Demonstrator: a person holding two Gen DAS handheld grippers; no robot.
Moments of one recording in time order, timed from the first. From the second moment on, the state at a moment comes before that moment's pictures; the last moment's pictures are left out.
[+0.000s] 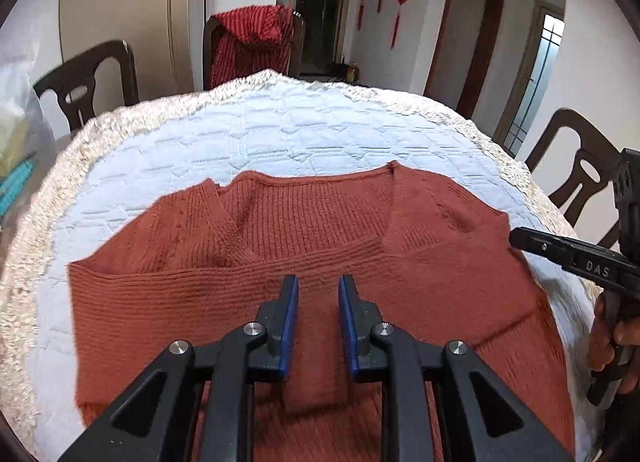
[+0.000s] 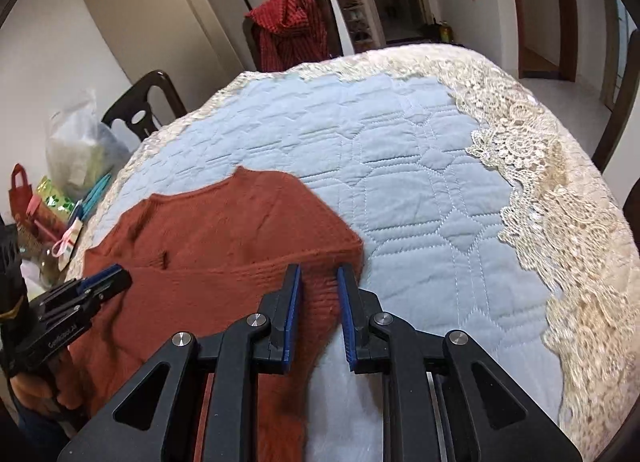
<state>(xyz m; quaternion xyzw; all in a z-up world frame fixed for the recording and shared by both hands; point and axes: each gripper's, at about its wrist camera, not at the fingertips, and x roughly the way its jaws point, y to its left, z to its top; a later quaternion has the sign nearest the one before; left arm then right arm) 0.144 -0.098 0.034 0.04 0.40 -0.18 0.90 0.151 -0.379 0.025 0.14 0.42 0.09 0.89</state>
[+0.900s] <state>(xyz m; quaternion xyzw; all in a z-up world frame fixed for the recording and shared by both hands) 0.112 -0.096 0.025 0.06 0.40 -0.16 0.90 0.098 -0.353 0.028 0.07 0.42 0.09 0.90</state>
